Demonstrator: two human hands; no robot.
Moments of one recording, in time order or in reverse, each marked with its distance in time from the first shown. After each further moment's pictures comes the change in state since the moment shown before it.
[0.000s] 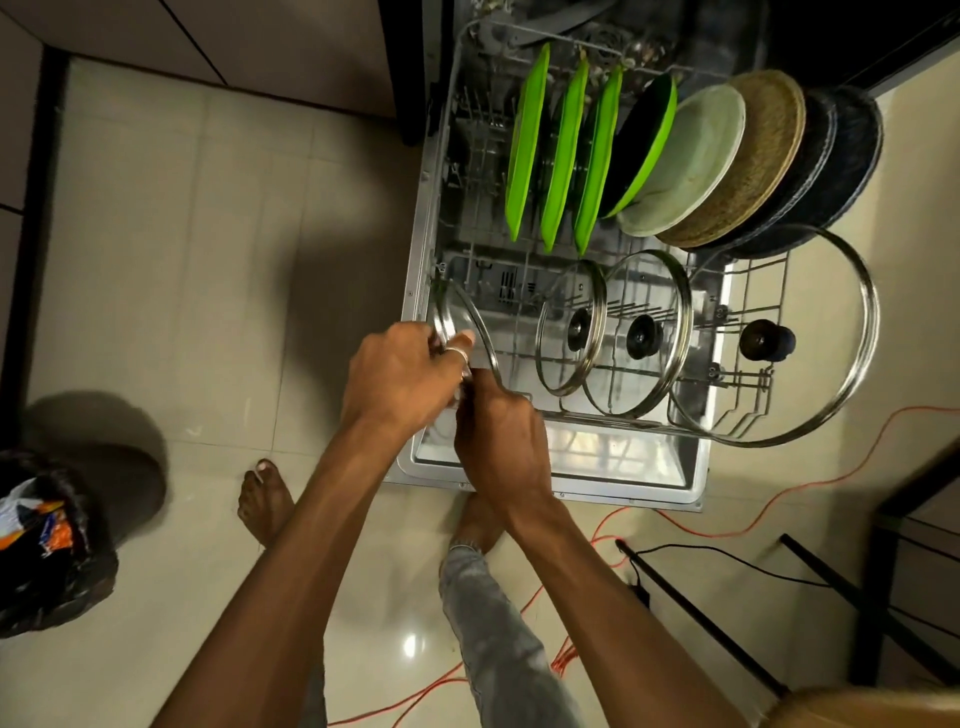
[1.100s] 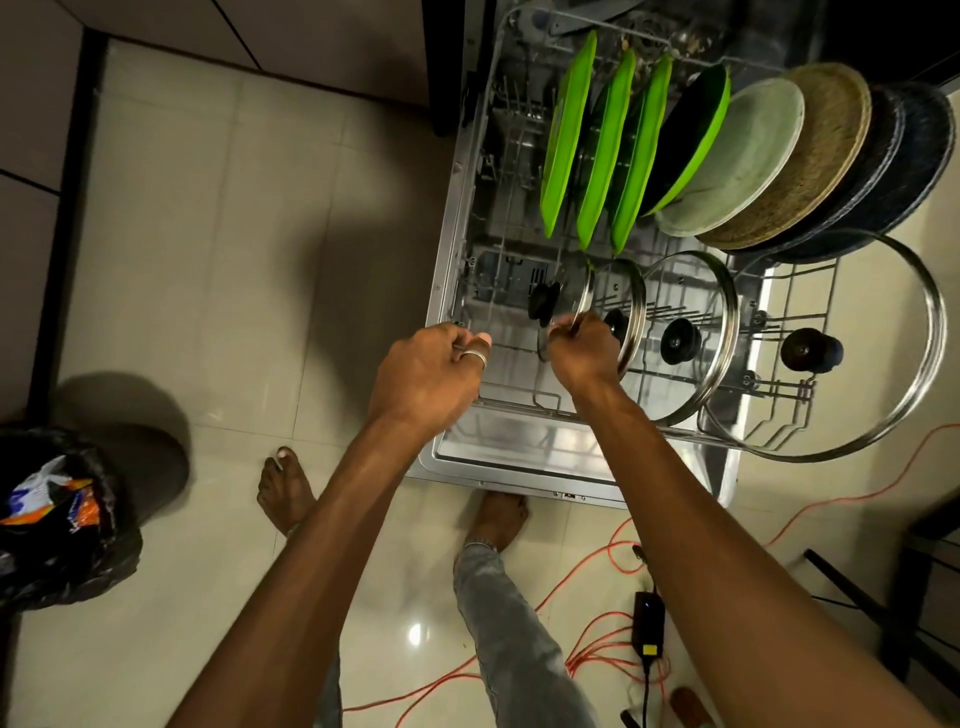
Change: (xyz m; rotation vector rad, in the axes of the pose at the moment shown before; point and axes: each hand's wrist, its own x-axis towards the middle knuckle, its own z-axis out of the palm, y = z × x) left_hand 0.005 -0.020 0.001 -0.135 -0.087 -0.003; right_hand 0.103 0.074 0.008 0.306 -0.003 0.639
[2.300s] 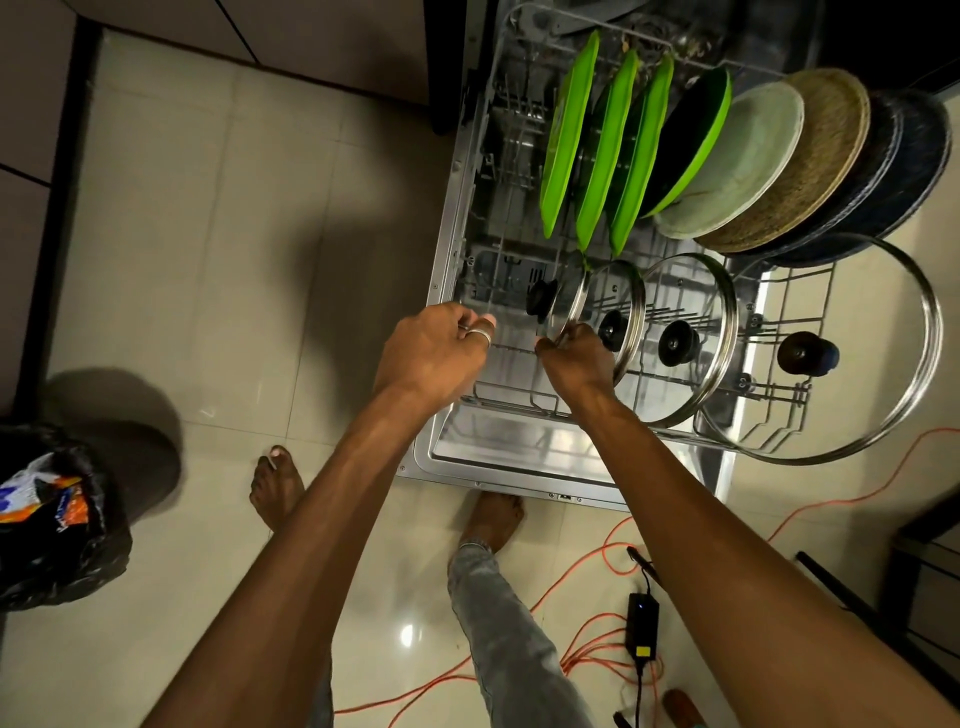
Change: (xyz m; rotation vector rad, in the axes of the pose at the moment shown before) left_hand 0.019 0.008 -0.002 0.018 -0.024 0.015; right_hand 0.001 0.010 0.003 -0.140 -0.082 0.043
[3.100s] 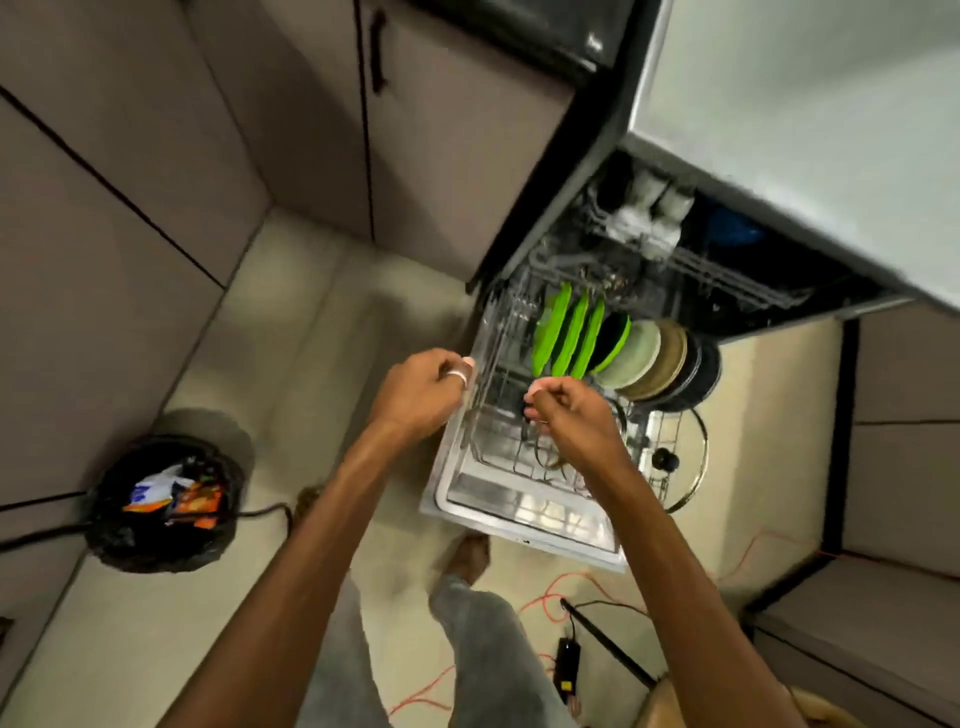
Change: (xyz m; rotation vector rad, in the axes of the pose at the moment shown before) left_hand -0.193 0.052 -0.253 -0.387 0.092 0.082; right_hand -0.340 -0.224 -0.157 0.165 -0.090 -0.371
